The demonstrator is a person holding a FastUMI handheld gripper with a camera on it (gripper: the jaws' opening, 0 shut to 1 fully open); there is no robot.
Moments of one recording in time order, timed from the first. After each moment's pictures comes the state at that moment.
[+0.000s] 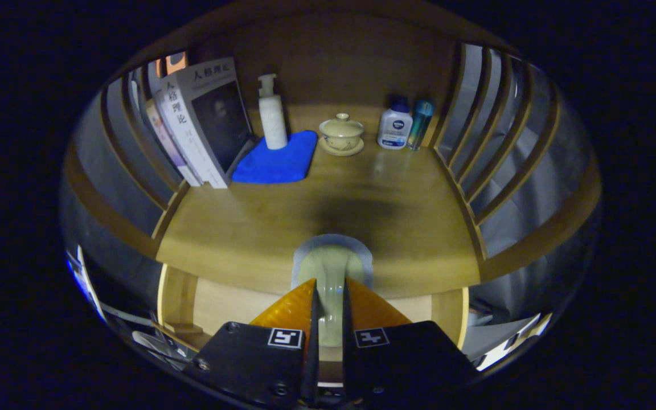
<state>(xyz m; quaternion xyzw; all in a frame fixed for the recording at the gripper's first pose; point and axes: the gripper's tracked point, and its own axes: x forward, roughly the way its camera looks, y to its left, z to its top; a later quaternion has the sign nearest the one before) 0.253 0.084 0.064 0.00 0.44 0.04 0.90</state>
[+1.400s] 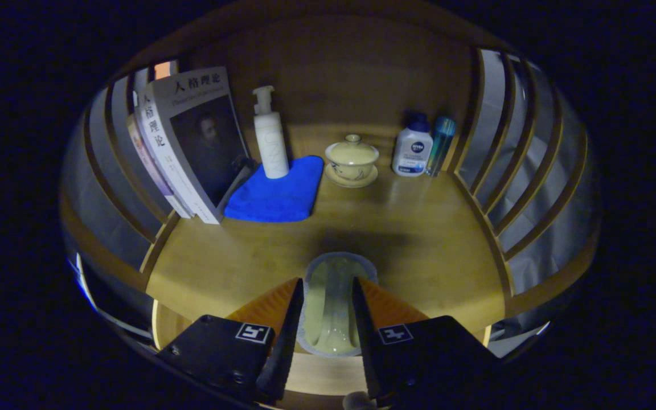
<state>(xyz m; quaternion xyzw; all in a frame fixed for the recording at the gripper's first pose) 0.311 0.088 0.061 -0.02 0.35 0.04 0.94</state>
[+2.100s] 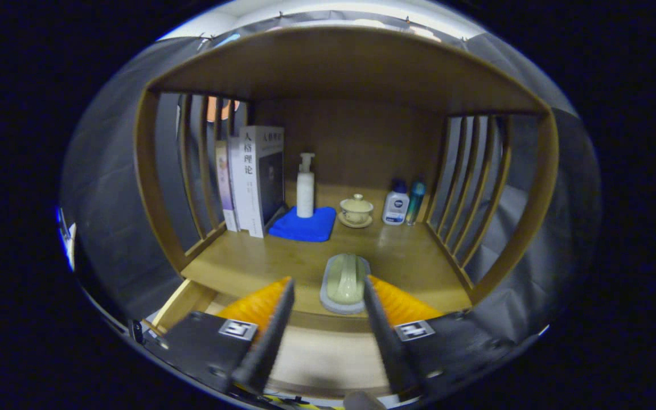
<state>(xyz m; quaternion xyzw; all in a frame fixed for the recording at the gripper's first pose) 0.172 0.103 0.105 -0.04 0.15 0.07 0.99</state>
